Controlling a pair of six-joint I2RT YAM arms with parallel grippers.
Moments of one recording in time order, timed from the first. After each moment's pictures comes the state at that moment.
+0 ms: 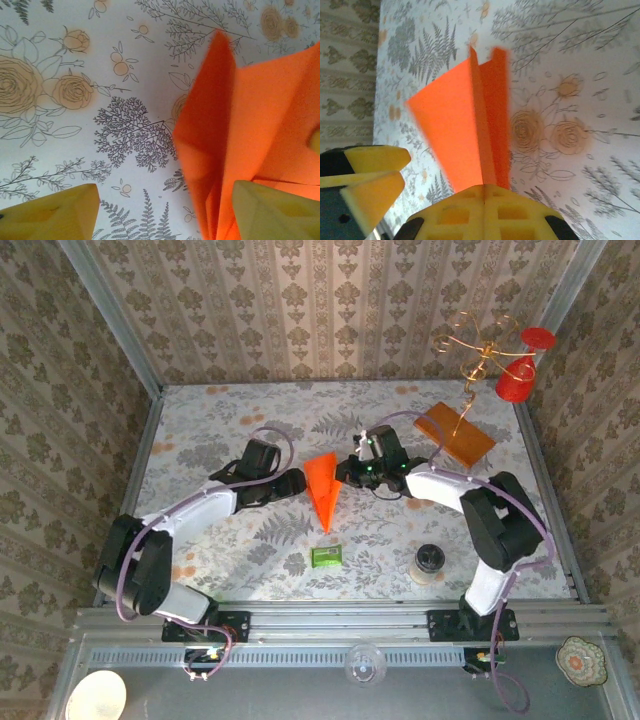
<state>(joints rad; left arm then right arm) -0.54 1.45 0.87 -0.32 0.14 -0.67 0.47 1.78 1.04 0.02 -0.49 0.75</state>
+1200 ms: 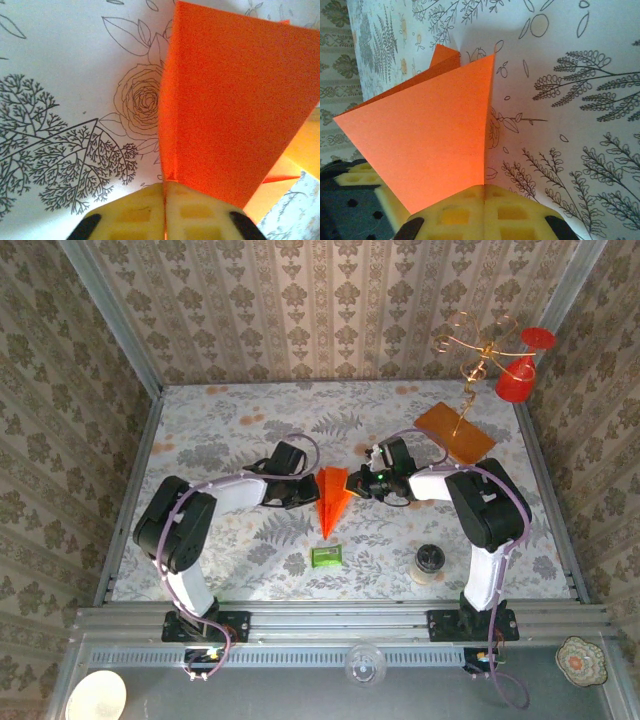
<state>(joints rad) -0.61 1.76 0.98 -0.21 0.30 -0.73 0.37 1.91 0.95 0.14 -0.61 0.81</state>
